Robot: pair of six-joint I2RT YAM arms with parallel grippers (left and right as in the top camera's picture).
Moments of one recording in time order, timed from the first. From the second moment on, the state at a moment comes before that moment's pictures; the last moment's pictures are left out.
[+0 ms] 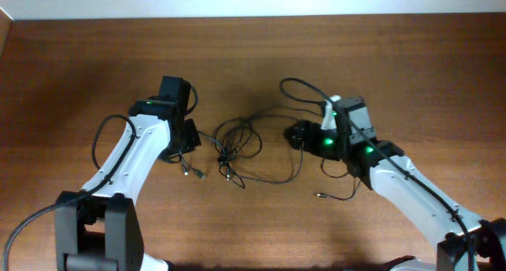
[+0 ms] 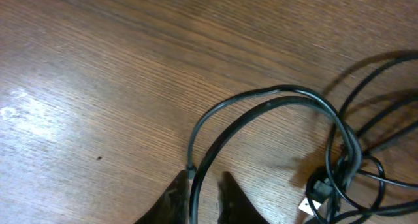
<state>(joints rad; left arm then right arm) -0.13 1.66 1.15 -0.93 -0.10 -0.50 0.35 1.48 0.81 -0.18 -0.42 0.67</state>
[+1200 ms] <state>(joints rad) -0.25 1.61 1.34 -0.75 0.15 -0.94 0.49 1.56 0.81 -0.39 -0.09 0.79</state>
